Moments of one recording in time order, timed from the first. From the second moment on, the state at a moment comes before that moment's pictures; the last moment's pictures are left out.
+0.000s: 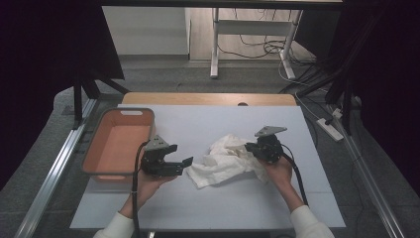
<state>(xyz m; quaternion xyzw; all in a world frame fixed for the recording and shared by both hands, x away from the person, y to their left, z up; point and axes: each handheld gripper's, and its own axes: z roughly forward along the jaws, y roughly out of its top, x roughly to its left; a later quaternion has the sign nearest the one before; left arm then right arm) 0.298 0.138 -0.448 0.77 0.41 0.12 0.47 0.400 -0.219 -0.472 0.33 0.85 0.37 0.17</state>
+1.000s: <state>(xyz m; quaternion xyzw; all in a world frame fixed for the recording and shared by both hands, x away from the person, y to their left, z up) 0.299 0.143 -0.446 0.77 0.41 0.12 0.48 0.346 -0.163 -0.432 0.23 0.83 0.49 0.13</state>
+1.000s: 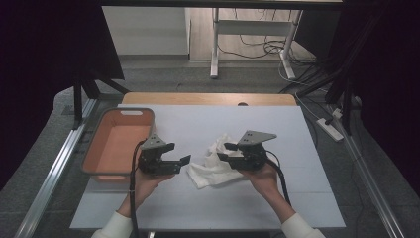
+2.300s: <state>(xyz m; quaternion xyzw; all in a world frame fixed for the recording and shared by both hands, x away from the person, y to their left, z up) 0.299 0.141 -0.447 0.77 0.41 0.11 0.47 0.385 -0.192 -0.494 0.29 0.88 0.37 0.12</state>
